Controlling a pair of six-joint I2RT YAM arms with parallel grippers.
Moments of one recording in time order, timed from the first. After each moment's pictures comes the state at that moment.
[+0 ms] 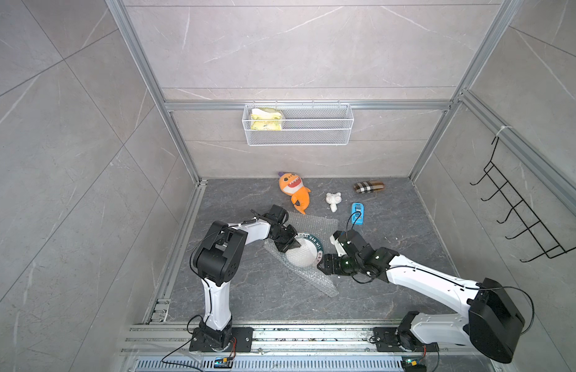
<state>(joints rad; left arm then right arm) -0.48 1.97 1.18 -0.36 0.59 -1.05 0.76 1.28 0.74 -0.45 -0.22 0.72</state>
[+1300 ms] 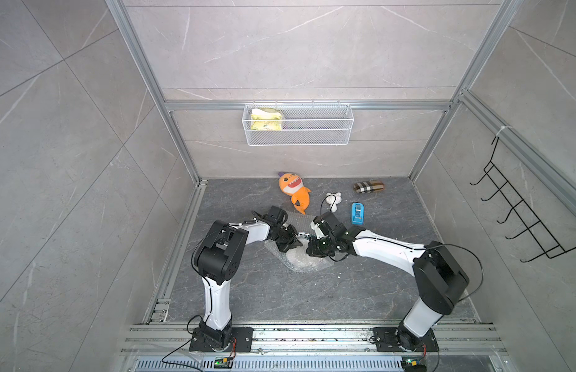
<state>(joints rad) -0.47 1.98 1.15 -0.27 0.65 -1.04 0.70 1.75 1.14 -0.40 -0.28 0.66</state>
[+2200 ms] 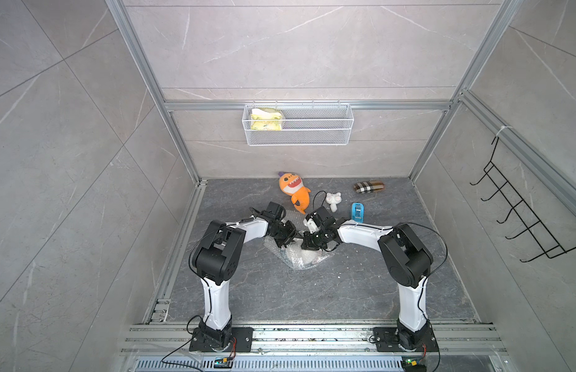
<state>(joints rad) -0.43 1.95 1.21 -0.35 0.62 -1.04 0.63 2.02 1.30 -0.36 -0.39 0.53</state>
